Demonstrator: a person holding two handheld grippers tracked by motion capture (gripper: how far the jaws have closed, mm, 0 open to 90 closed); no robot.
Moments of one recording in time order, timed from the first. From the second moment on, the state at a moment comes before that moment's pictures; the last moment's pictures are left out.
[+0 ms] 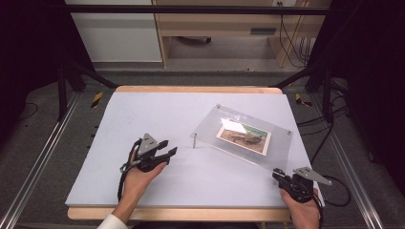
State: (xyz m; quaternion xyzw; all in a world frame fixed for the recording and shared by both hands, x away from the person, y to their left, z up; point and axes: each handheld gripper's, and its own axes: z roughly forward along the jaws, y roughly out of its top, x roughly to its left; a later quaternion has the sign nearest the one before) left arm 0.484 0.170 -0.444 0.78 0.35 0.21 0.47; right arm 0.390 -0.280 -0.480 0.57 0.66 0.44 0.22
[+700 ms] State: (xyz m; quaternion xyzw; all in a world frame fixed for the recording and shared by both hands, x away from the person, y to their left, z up) left arm 0.536 0.117 -0.466 0.79 0.36 0.17 0.46; right arm 0.390 -0.280 -0.477 0.57 0.65 0.45 0.21
